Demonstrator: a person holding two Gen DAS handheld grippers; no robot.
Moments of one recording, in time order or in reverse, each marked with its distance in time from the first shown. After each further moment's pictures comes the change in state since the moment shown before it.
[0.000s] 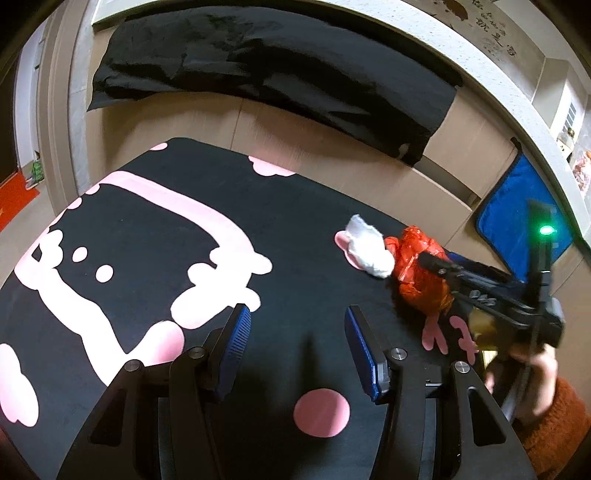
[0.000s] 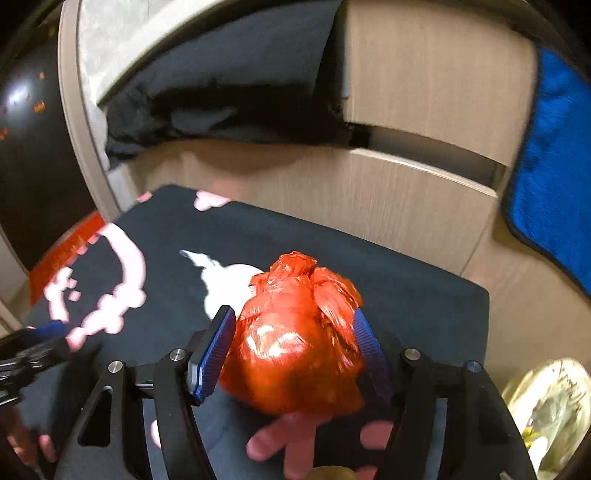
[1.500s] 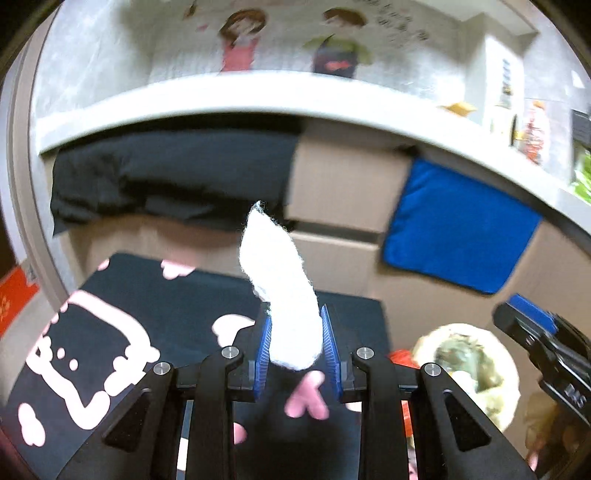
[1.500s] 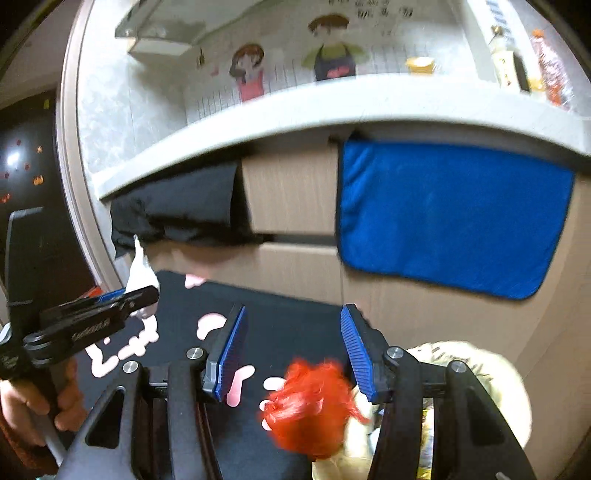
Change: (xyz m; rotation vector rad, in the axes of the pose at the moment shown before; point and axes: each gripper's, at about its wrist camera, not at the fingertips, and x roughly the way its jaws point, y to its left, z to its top) left arm -0.046 -0.207 0.011 0.266 -0.226 0.023; right arm -0.203 -0.097 -0.050 0.160 -0.339 -0.031
